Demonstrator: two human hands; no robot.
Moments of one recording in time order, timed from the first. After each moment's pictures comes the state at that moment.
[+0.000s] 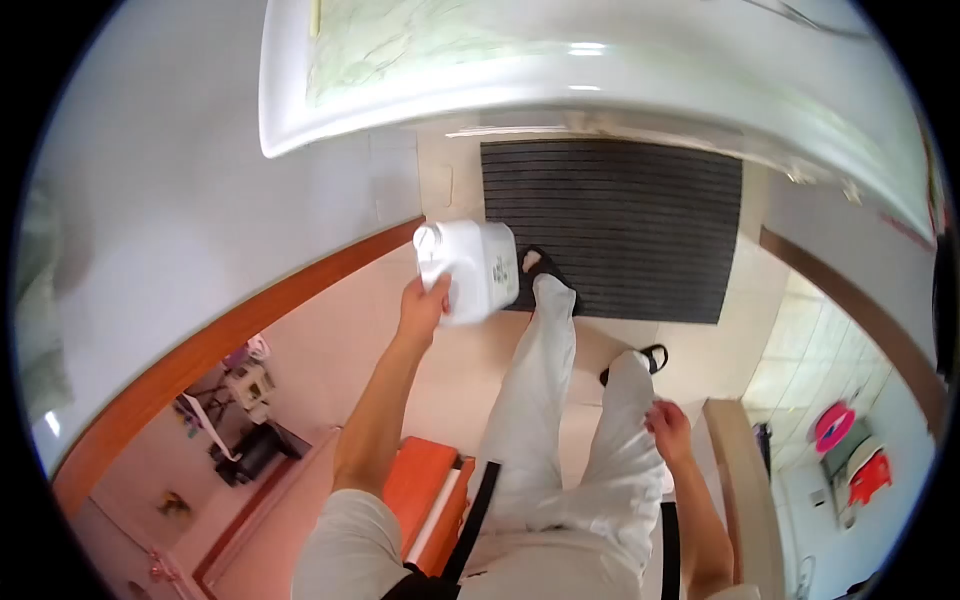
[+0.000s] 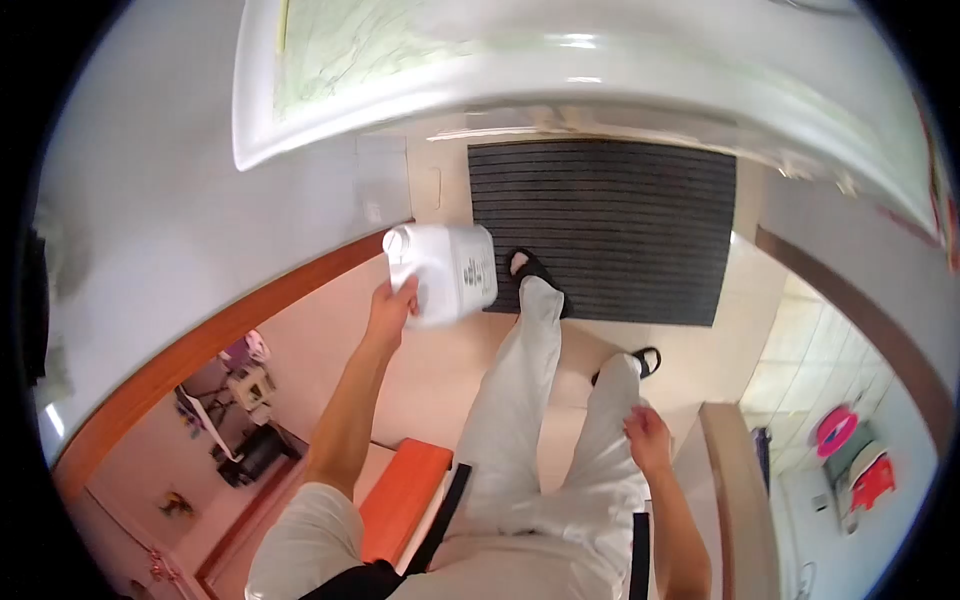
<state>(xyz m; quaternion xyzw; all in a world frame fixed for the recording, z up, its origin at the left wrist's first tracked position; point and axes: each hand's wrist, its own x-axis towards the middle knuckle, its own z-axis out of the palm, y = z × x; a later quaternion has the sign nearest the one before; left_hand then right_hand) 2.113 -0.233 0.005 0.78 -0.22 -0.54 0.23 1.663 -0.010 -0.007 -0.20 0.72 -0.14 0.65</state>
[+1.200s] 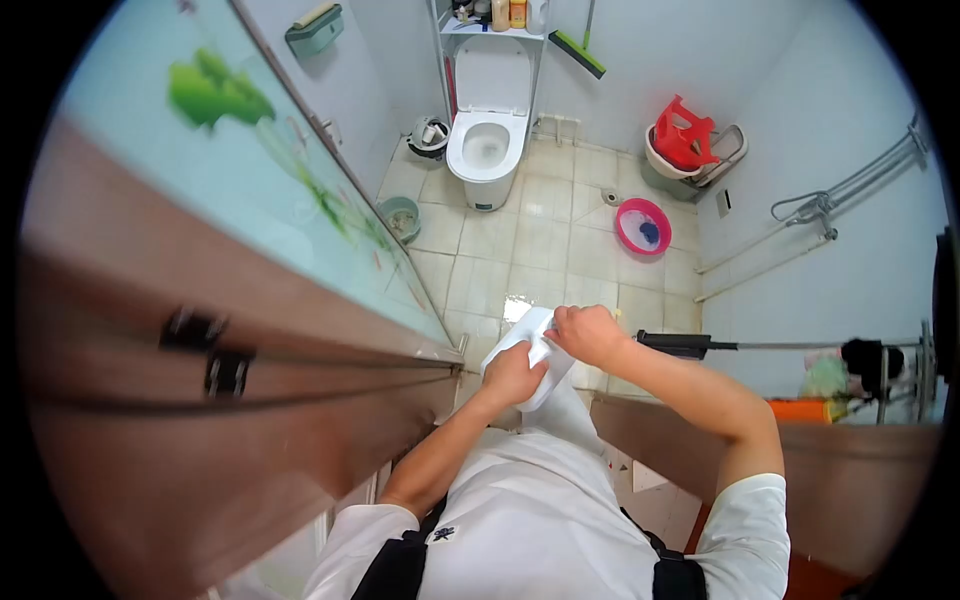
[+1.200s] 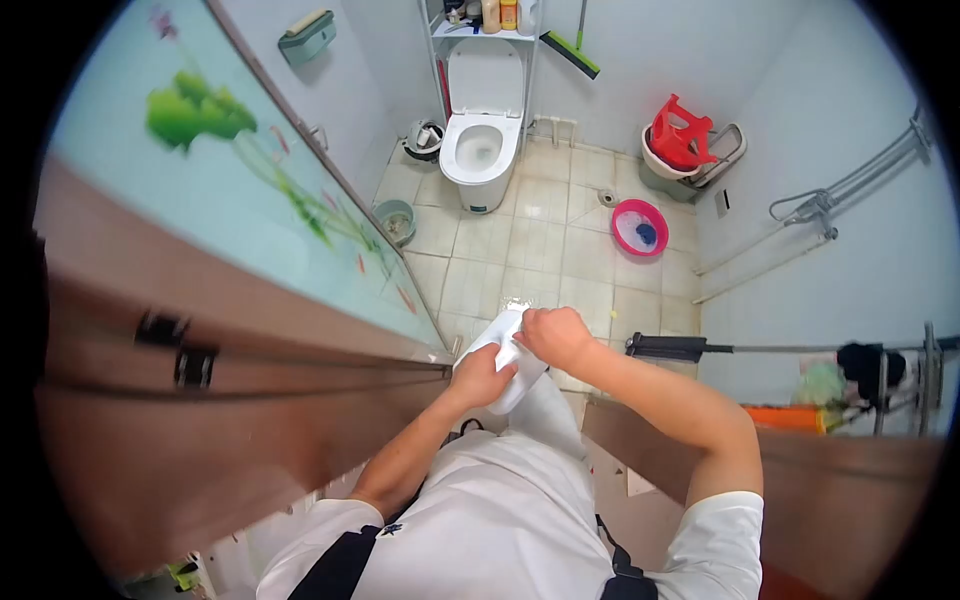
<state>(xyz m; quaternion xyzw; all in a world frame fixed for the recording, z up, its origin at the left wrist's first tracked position) 1.043 -0.090 0.436 0.06 -0.89 -0.40 -0.20 0.947 0.064 0.477 -0.30 0.91 0.02 0.28</state>
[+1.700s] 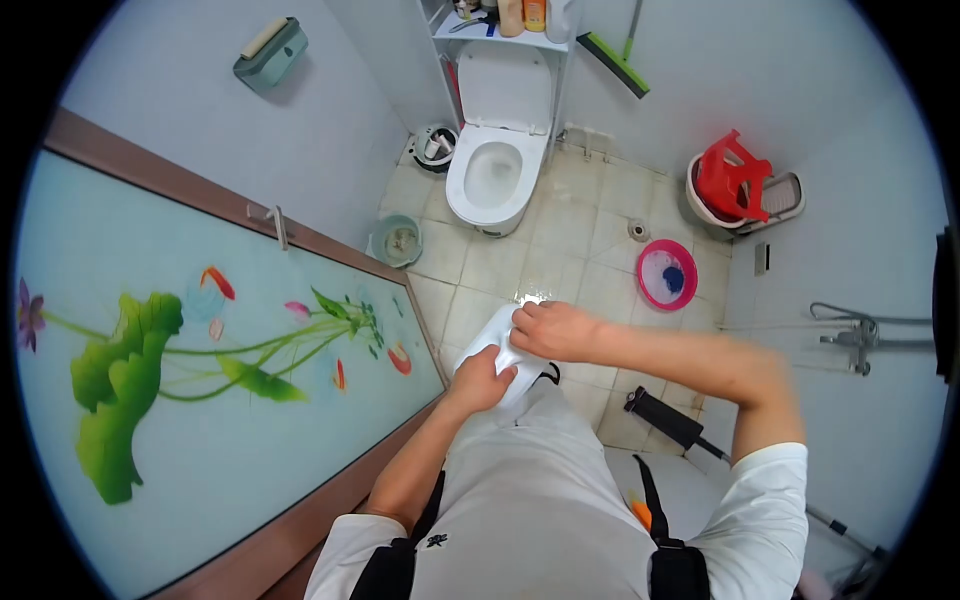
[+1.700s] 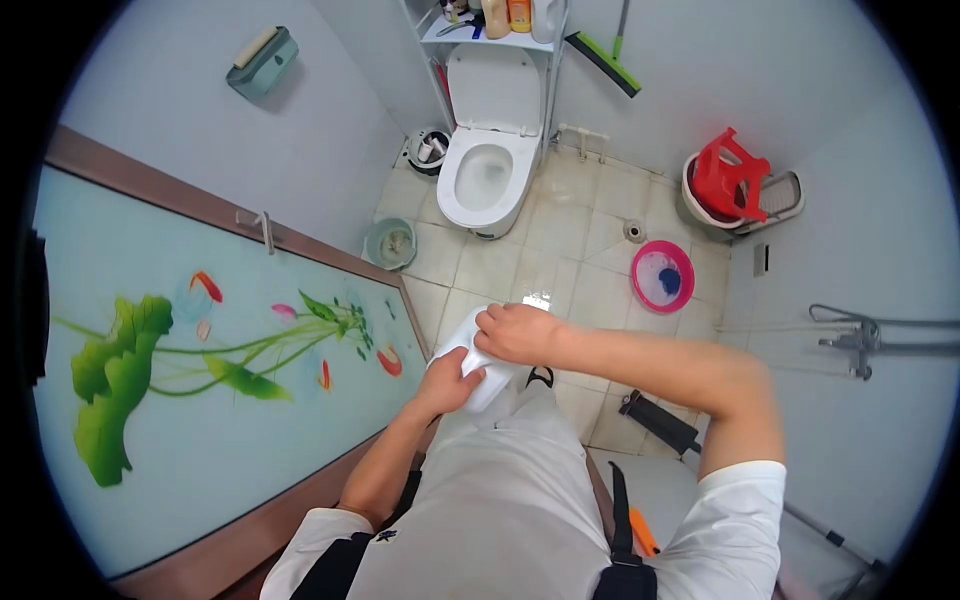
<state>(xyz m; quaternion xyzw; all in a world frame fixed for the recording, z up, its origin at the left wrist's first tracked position) 0.687 -0.103 0.415 0.14 -0.88 -0.40 -0.20 0.538 0.058 0.450 -0.72 0.69 -0.06 -0.01</state>
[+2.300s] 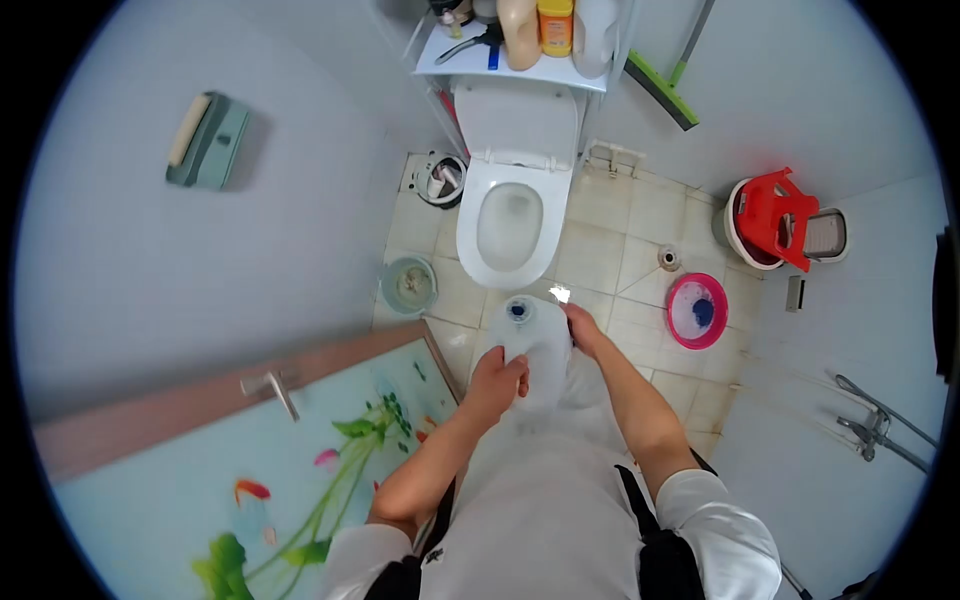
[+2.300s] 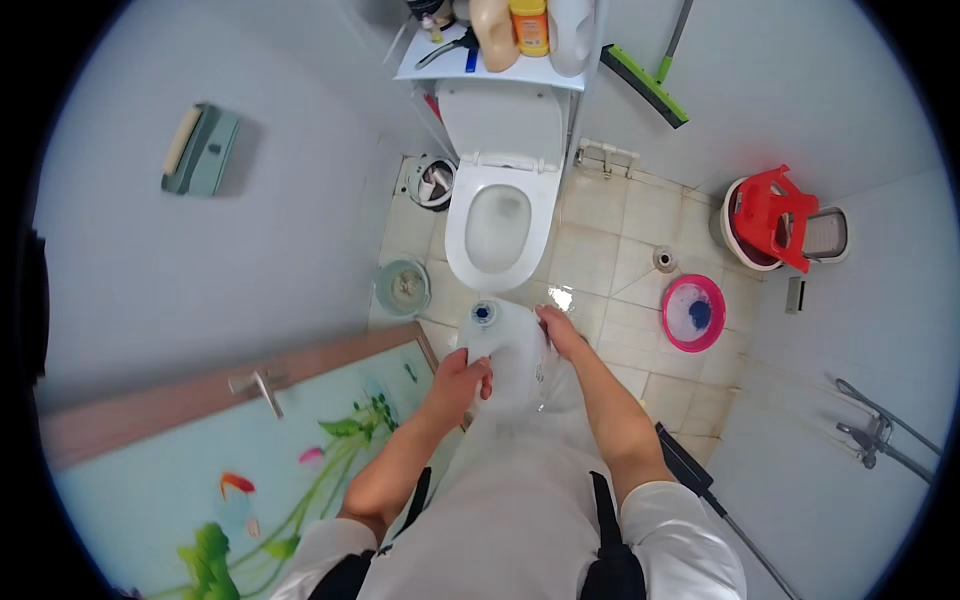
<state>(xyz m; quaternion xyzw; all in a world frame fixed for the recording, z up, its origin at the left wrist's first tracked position) 0.360 -0.210 0.402 0.33 -0.60 -0.70 -0.21 0.262 -0.032 0.112 0.12 0.59 -0.66 0.45</state>
